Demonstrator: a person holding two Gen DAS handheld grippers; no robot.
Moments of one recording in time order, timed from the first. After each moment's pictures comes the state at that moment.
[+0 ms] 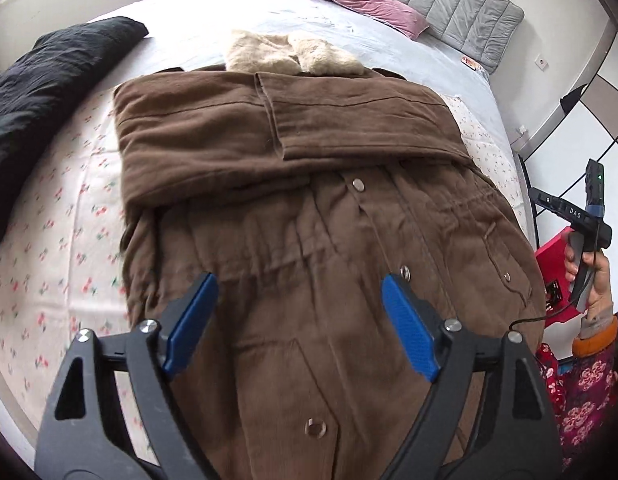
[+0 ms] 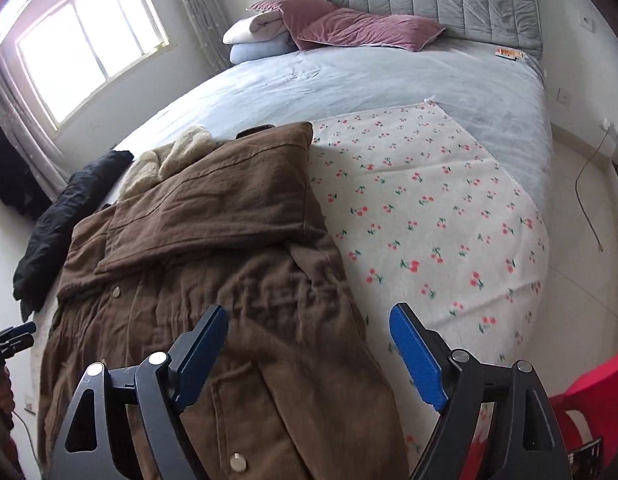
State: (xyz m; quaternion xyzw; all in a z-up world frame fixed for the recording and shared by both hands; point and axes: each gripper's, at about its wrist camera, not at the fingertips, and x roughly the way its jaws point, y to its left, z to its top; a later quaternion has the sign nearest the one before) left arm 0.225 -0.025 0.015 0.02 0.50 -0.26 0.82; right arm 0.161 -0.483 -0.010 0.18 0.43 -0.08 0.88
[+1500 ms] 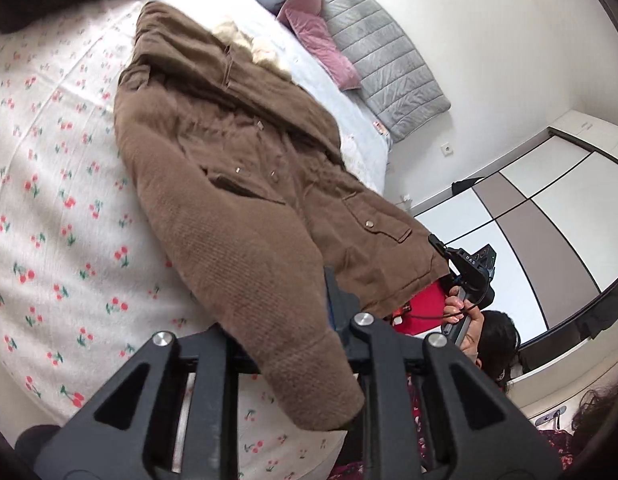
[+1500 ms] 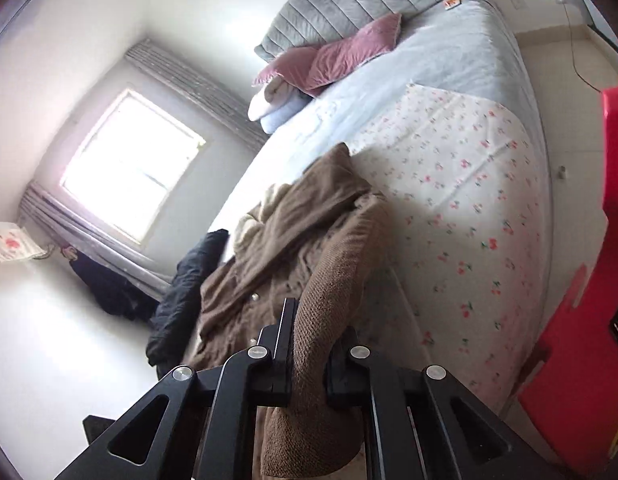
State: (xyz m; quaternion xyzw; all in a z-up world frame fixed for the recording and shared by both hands) left arm 0.079 0.072 0.020 -0.24 0.46 -0.39 0.76; right arm -0.002 -0.451 0.025 0.42 0.27 -0.01 0.87
